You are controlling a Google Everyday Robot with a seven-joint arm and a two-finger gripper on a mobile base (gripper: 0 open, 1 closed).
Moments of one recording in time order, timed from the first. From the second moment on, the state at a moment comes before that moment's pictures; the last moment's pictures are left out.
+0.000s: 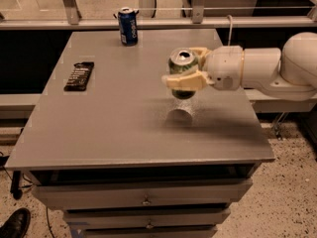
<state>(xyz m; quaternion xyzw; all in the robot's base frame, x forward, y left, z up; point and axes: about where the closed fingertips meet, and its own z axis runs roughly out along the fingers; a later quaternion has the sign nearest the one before) 0.554 -0.051 0.933 -0.50 0.59 0.32 0.55</state>
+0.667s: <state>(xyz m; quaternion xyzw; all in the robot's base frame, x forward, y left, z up) 0.556 -0.049 0.938 -0.50 0.59 0.32 0.55</state>
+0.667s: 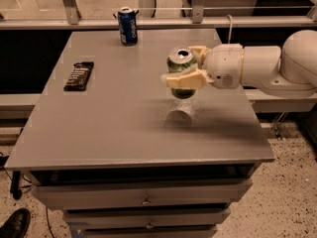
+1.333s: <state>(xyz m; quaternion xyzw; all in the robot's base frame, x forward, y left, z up) 0.619 -0.006 0.957 -0.49 0.54 0.34 0.60</state>
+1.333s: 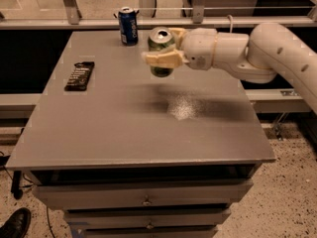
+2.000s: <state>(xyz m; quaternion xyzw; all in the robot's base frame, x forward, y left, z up) 0.697 0.078 0.966 -0.49 0.52 0.38 0.59</state>
